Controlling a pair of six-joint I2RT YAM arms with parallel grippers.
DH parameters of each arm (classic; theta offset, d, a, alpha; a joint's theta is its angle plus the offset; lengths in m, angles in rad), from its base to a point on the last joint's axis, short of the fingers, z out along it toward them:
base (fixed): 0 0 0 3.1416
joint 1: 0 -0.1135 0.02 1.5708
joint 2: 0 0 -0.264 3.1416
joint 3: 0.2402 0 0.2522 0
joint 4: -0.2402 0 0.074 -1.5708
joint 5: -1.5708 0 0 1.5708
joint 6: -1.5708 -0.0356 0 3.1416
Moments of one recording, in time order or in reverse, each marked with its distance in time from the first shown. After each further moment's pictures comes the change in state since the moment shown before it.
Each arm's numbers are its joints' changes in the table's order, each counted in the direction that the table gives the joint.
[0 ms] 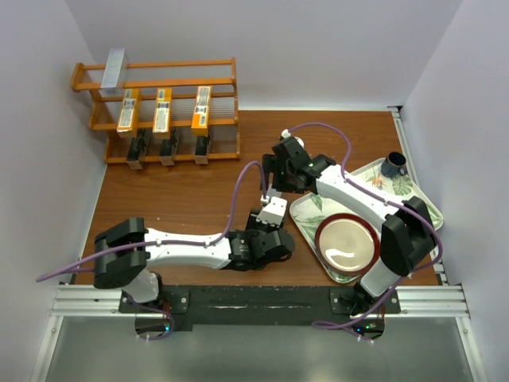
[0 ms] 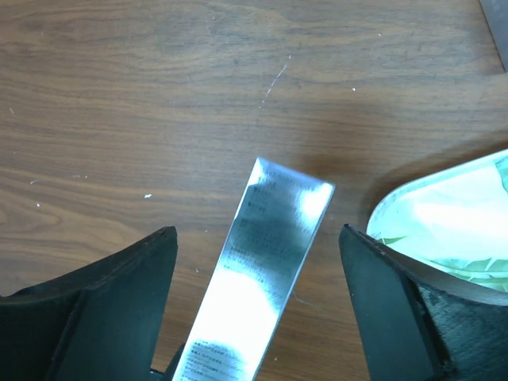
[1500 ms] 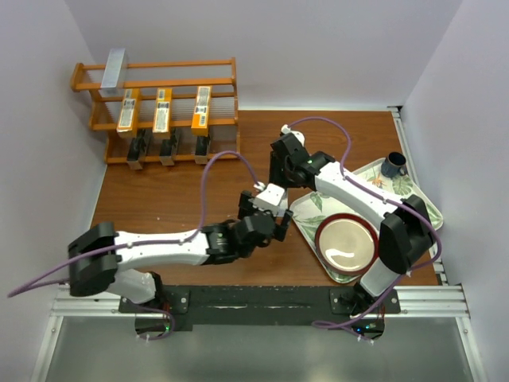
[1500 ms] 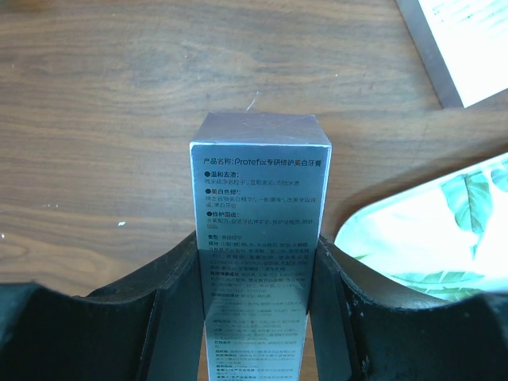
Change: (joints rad) left arm -0.101 -0.215 -0.145 0.347 -0.233 -0.317; right arm -0.001 0.020 0.045 -0.019 -0.103 0.051
